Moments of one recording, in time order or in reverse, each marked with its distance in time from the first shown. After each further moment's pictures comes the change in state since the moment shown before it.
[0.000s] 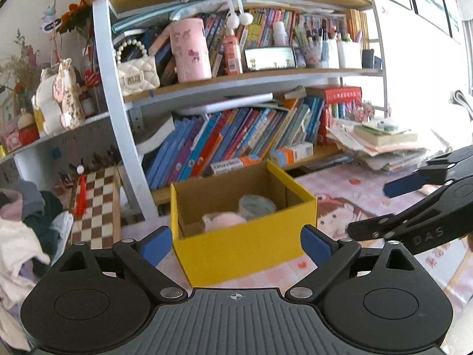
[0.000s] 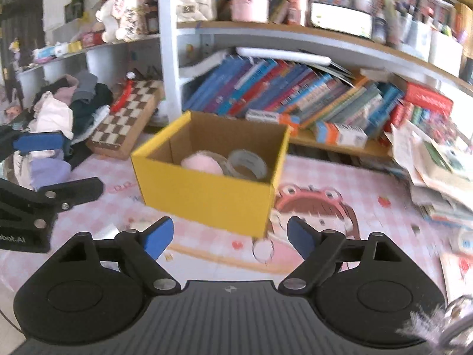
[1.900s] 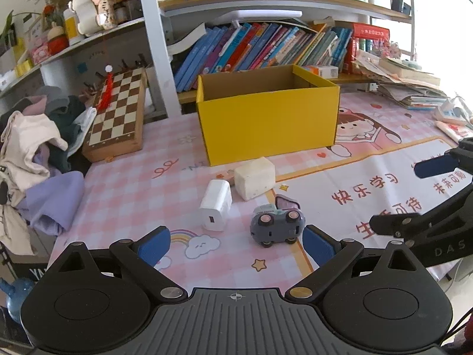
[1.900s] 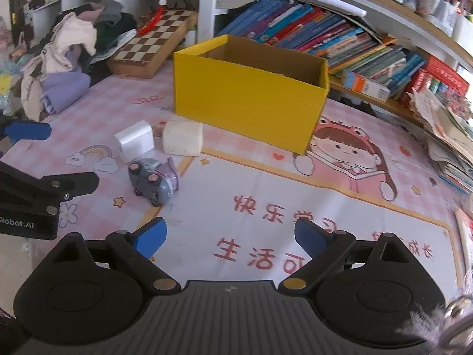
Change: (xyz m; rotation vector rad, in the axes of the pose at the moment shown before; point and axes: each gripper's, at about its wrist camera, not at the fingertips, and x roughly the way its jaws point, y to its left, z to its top) left arm -0.018 0.003 -0.100 -0.109 0.241 0.080; right arm 0.023 0.071 -0.084 -0.127 0.162 0.022
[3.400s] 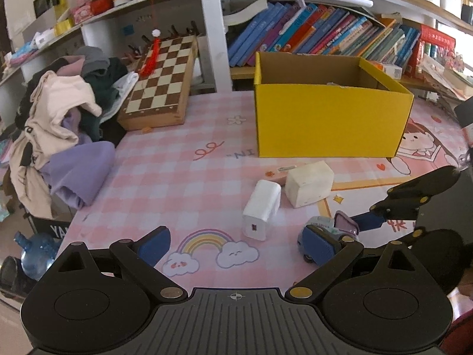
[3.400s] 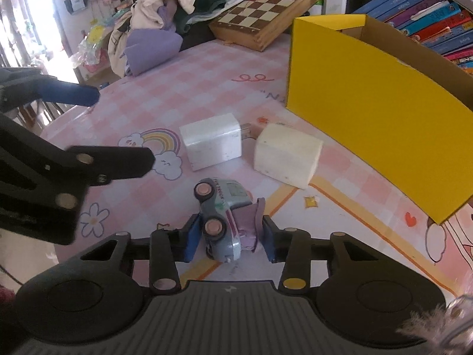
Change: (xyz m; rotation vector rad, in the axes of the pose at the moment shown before) left arm 0.045 0.019 0.024 -0.143 0.111 0.153; right arm 0.113 0.016 0.048 -0.249 0.093 0.431
